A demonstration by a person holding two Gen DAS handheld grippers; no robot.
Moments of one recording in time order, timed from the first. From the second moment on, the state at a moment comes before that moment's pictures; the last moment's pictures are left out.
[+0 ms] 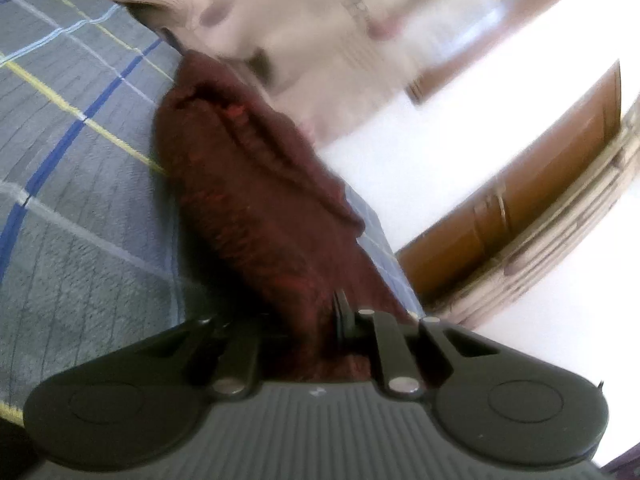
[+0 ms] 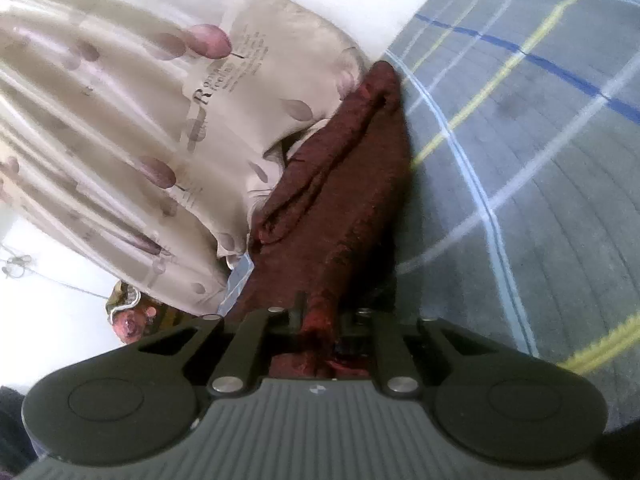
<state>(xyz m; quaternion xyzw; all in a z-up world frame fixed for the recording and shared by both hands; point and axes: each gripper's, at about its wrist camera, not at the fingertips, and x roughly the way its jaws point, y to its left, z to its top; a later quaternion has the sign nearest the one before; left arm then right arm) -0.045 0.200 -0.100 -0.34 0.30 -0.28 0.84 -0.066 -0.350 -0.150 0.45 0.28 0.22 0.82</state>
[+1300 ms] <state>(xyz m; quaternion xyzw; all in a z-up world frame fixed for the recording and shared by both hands) -0.053 0.209 -0.093 -0.34 0.30 -0.28 0.85 -0.082 -0.338 -0.149 0.43 0.28 0.22 0.83</state>
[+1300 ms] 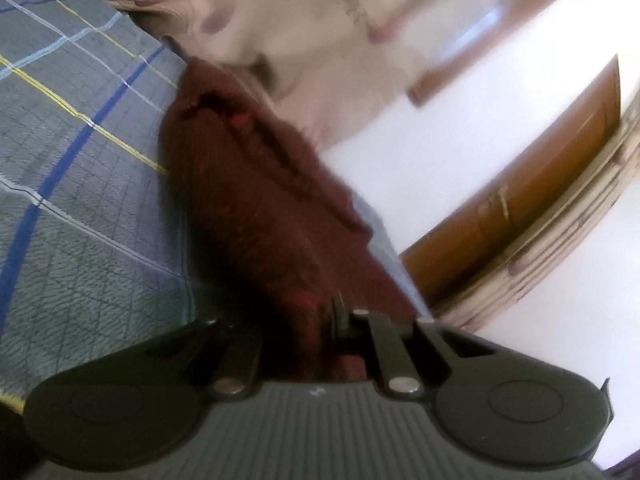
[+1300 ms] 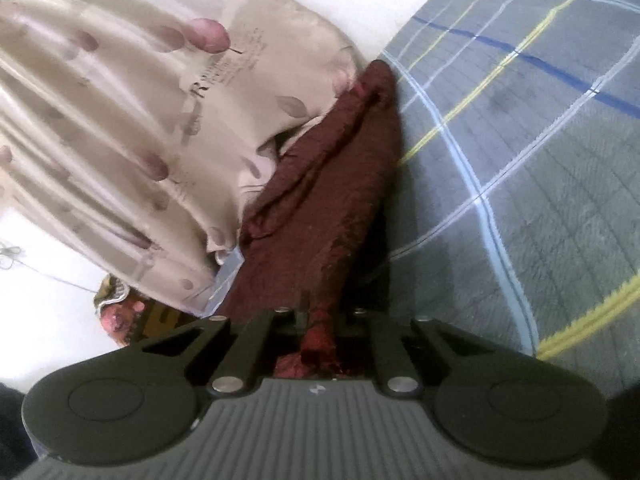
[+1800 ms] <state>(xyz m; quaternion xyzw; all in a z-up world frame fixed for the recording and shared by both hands) -0.089 0.214 -0.067 -0.33 0.29 -0.28 0.85 -0.125 -0.334 -0.113 0.43 0.27 0.25 0.82</state>
